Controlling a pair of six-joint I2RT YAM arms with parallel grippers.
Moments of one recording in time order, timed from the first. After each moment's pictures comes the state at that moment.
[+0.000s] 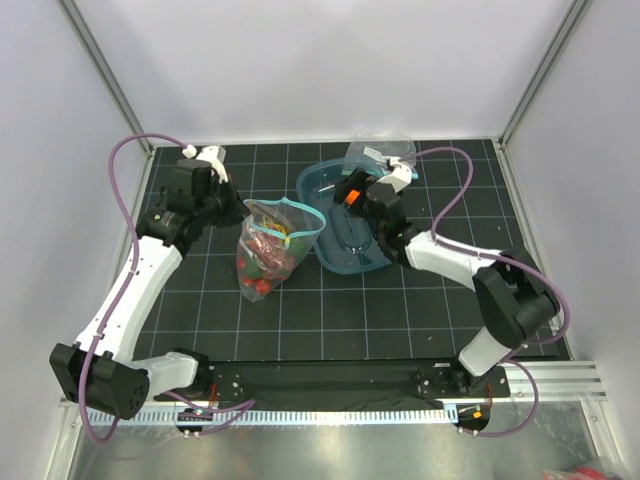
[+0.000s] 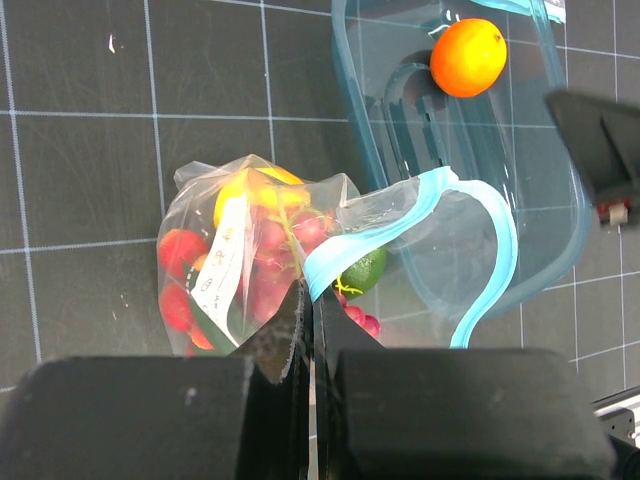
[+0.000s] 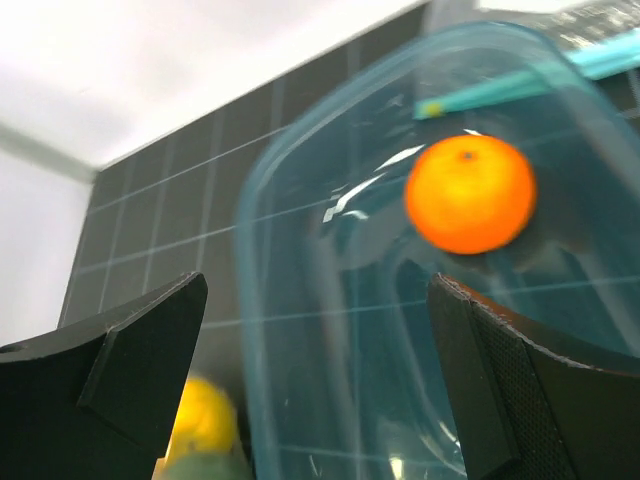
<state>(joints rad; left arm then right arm) -0.28 1.21 1.24 -0.66 0.08 -0.42 0.63 1.59 0.91 0.46 0.41 0.69</state>
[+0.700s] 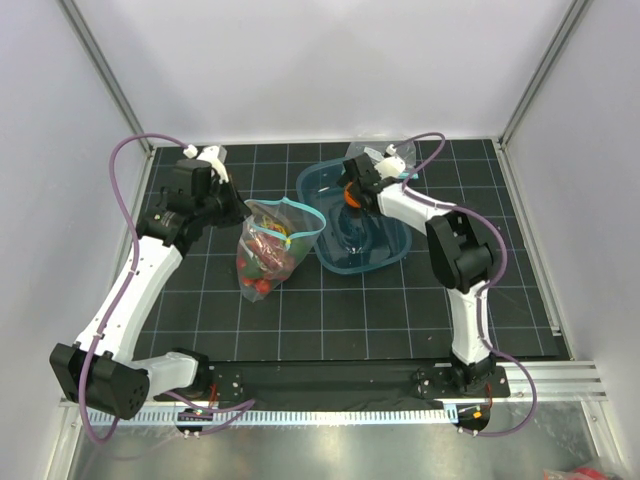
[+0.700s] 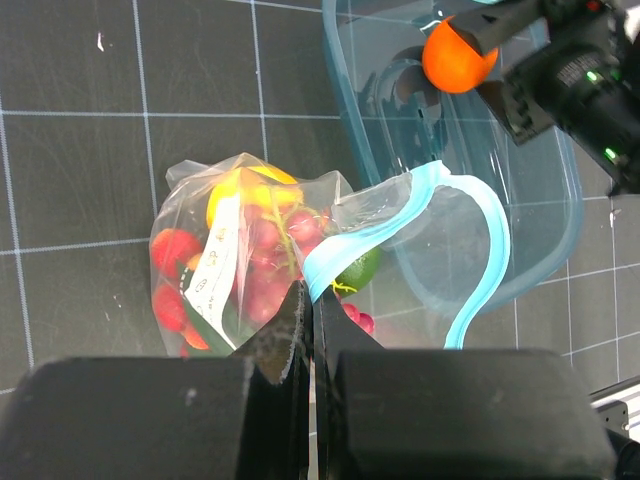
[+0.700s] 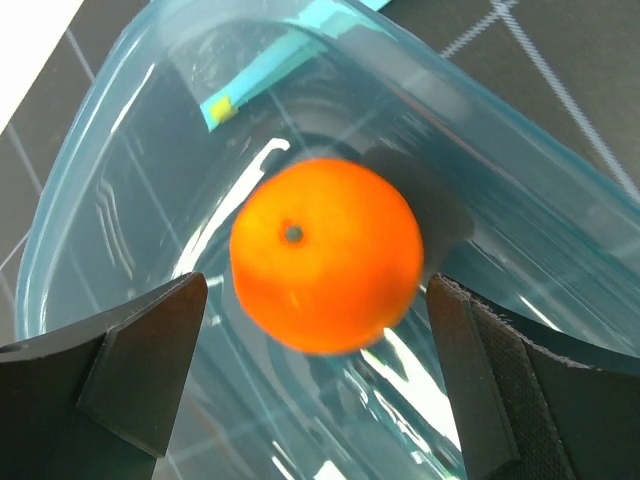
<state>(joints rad) -0.28 1.21 1.24 -0.66 0.10 -0.42 0.49 2.06 1.51 -0.24 0.49 1.07</state>
